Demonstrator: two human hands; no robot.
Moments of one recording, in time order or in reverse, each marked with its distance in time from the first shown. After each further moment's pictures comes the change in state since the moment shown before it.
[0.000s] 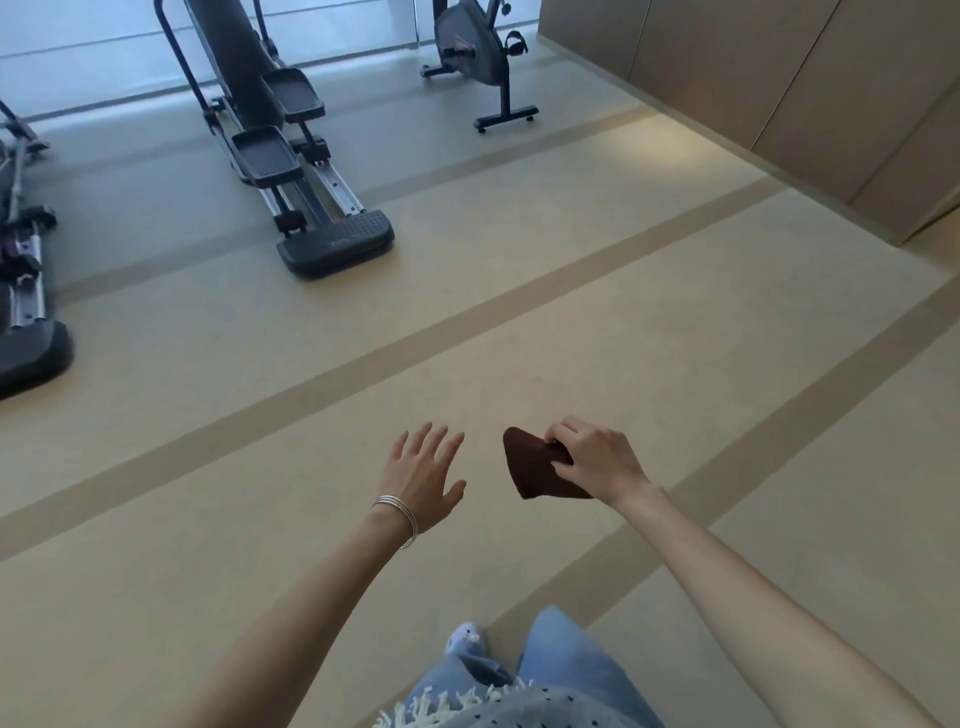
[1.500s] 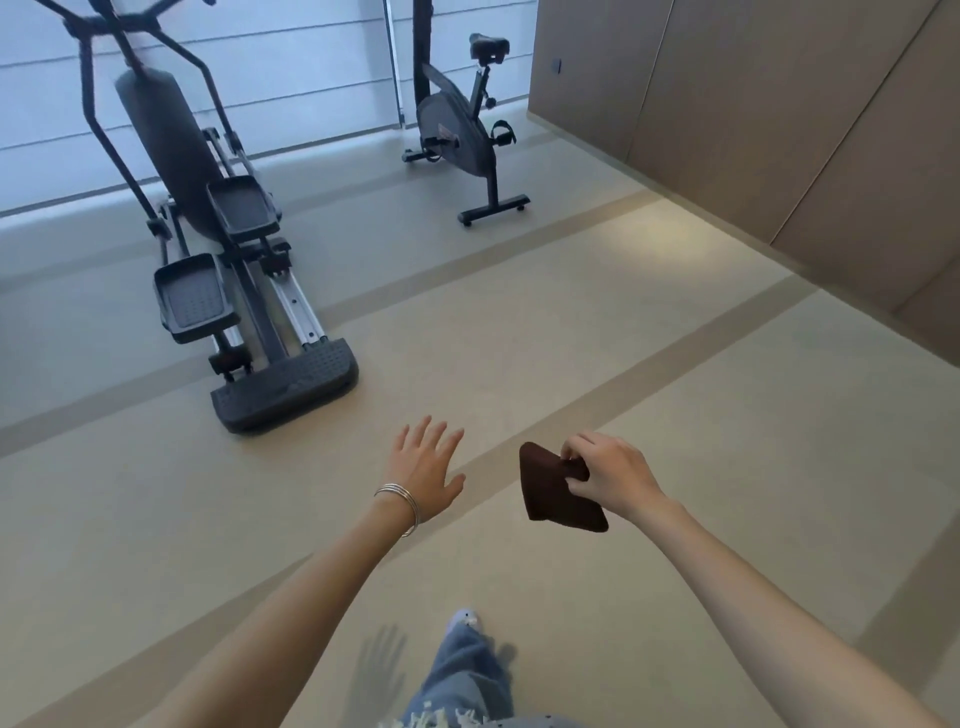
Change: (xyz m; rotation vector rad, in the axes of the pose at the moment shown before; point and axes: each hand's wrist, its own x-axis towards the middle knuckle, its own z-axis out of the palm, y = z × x) left_hand 0.672 -0.117 -0.137 0.043 0.030 0.014; right_hand 0.585 0.300 -0.104 0.061 0.029 0.071
